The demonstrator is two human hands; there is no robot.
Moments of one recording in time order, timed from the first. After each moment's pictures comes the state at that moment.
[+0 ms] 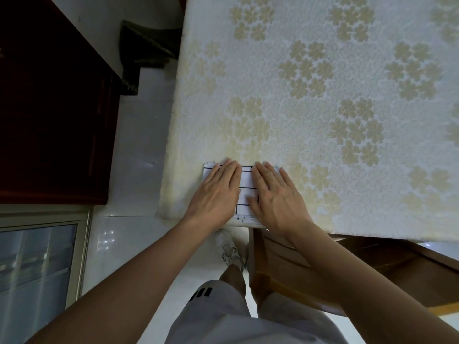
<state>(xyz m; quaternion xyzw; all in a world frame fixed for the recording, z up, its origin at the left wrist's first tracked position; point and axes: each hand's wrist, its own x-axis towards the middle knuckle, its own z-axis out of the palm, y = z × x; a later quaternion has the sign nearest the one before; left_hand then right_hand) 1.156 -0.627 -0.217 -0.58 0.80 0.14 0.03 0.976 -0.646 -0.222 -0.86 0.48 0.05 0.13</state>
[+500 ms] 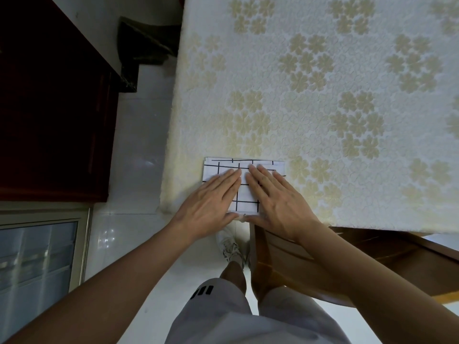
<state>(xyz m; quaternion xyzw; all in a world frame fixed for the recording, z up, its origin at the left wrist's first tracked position) 1.180 -0.598 -0.224 -0.52 0.84 0.14 0.07 0.960 -0.633 -0.231 -0.91 0.39 0.08 0.12</state>
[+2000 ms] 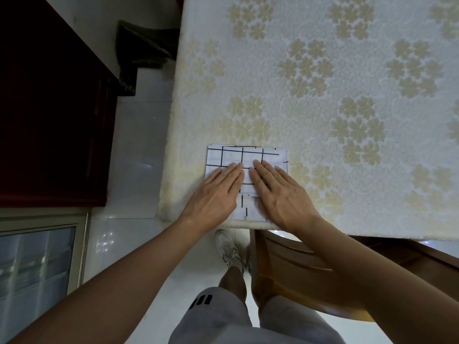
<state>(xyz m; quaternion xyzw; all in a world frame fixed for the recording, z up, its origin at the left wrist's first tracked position) 1.171 -0.627 -0.241 -0.51 0.86 0.05 0.00 0.960 -0.658 -0.236 -0.91 0.40 0.04 0.09</state>
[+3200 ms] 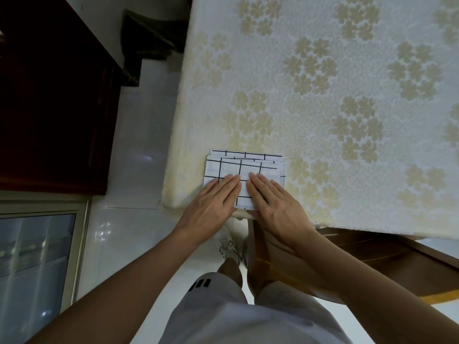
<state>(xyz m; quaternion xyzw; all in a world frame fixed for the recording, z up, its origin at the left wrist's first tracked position) 1.175 -0.577 -0.239 -0.53 0.84 0.09 -0.01 0.957 -0.616 -0.235 -0.91 0.38 0.04 0.13</state>
